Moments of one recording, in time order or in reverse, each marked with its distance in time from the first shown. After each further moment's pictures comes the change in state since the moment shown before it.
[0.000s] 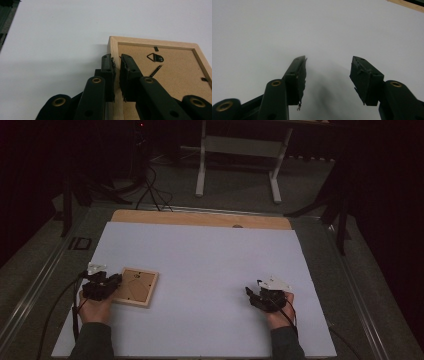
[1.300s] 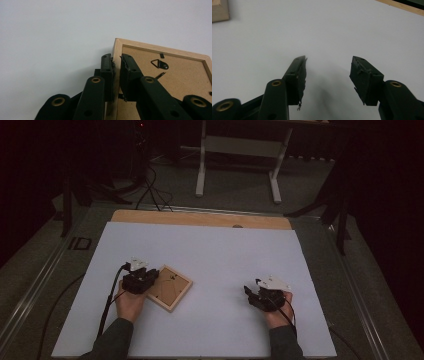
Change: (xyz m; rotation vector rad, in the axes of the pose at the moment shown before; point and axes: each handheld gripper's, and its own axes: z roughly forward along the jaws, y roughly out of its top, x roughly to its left) left arm -0.086 0.016 0.042 -0.018 -0.188 0.188; right arm 0.002 0.003 0.001 -0.019 0.008 0.006
